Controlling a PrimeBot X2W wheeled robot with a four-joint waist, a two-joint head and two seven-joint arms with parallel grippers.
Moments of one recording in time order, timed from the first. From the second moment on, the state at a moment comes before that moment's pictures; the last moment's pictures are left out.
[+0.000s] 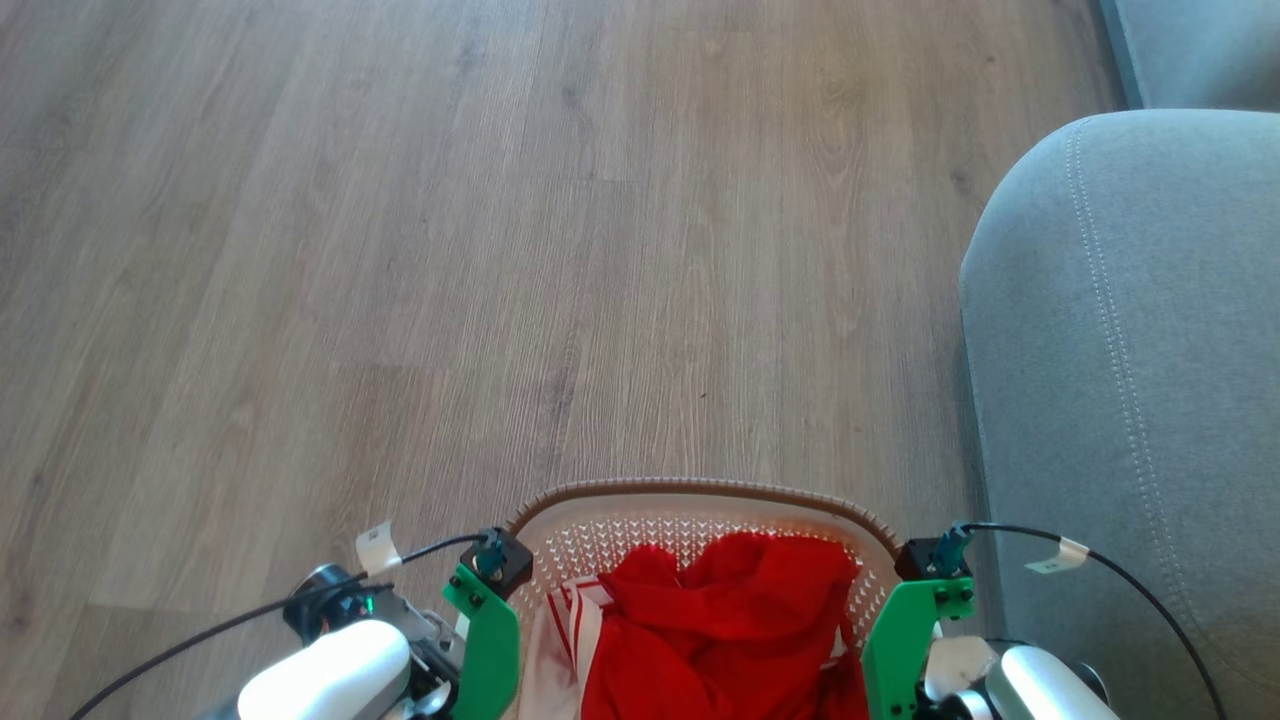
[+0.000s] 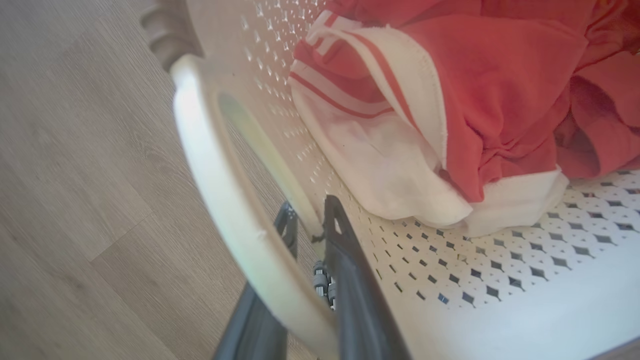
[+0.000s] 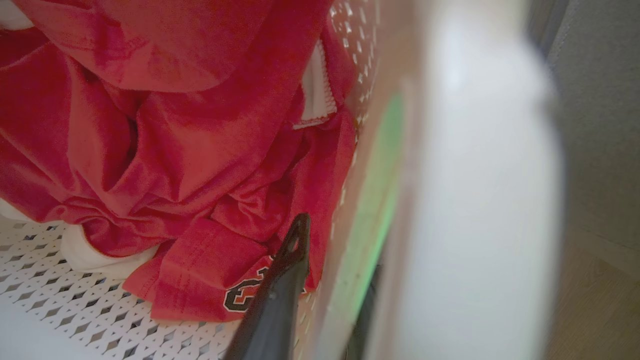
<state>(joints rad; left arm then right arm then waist) -0.51 0.40 -1.26 0.49 -0.73 -0.10 0.49 -0.16 -0.10 0.38 0.46 0.46 0.10 0.77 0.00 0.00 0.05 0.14</state>
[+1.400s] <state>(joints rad) -0.54 0.37 -1.27 0.54 -0.73 -0.10 0.43 -0.19 -0.09 0.37 0.53 0.41 0.10 0.64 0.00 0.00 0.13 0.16</state>
